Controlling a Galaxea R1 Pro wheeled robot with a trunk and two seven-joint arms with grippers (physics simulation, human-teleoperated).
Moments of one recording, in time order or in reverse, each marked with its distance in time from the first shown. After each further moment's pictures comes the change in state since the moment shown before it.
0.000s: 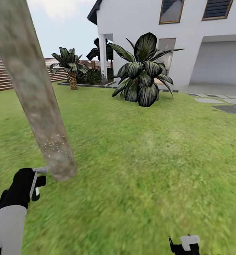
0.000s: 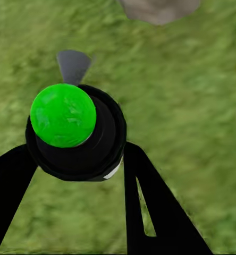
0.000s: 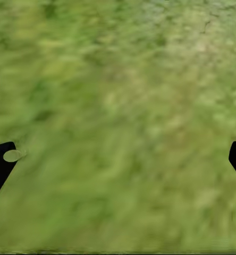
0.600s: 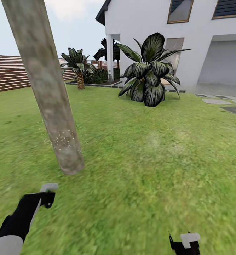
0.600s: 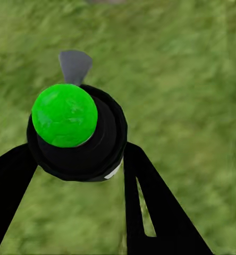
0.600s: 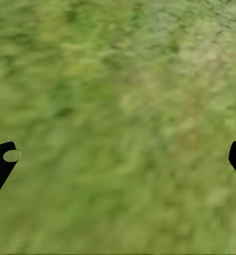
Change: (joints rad) left arm 0.217 -0.005 -0.112 0.026 0.012 -0.358 -0.173; right arm 0.000 -0.003 -0.003 -0.026 0.002 0.003 0.003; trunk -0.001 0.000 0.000
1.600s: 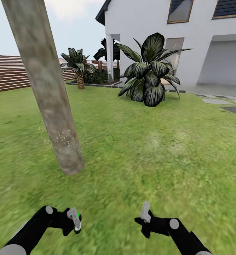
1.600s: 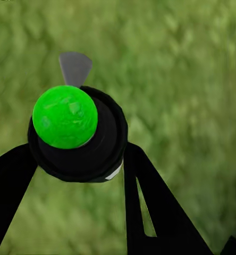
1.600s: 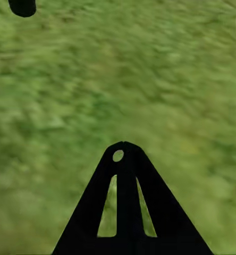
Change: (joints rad) left arm 0.042 0.025 -0.347 0.161 -0.386 -0.471 -0.733; right arm -0.102 0.073 0.185 -0.427 0.279 0.265 0.909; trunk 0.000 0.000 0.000
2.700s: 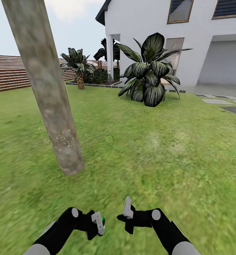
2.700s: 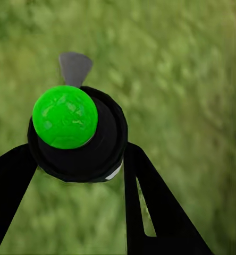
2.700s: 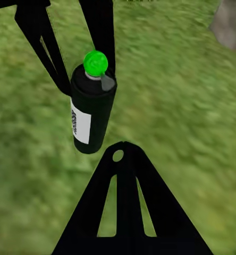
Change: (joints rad) left arm -0.005 -0.165 -0.185 0.007 -0.002 0.000 0.062; right arm -0.048 0.144 0.004 -0.044 0.128 0.000 0.109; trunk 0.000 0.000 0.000
